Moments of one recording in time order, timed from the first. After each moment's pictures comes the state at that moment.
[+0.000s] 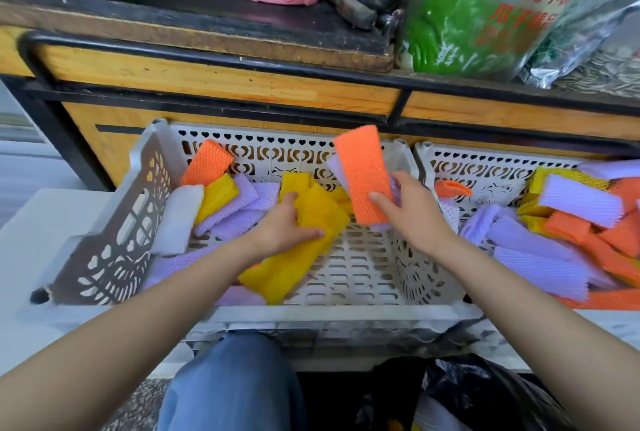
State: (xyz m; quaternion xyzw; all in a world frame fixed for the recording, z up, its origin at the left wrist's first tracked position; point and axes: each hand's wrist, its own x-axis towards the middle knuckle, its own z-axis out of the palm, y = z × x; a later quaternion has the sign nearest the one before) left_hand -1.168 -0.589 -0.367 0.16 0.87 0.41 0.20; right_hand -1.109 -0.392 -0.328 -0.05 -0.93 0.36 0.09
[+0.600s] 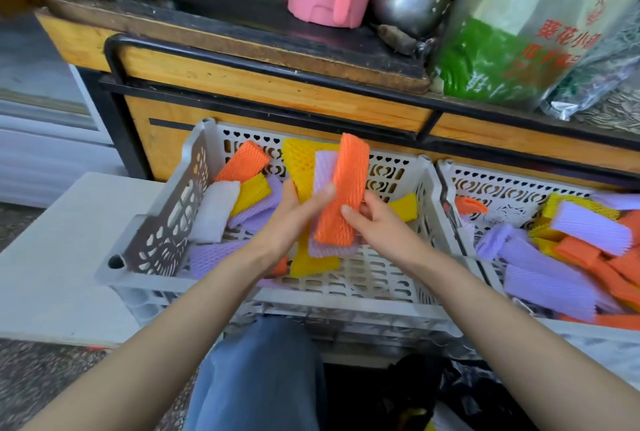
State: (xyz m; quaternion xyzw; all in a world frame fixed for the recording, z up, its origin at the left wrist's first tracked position) left_hand -1.129 -0.633 -0.335 0.15 0.60 0.77 0.15; right_hand -1.093 -0.488 -0.305 -0.01 -0.83 0.55 -0.07
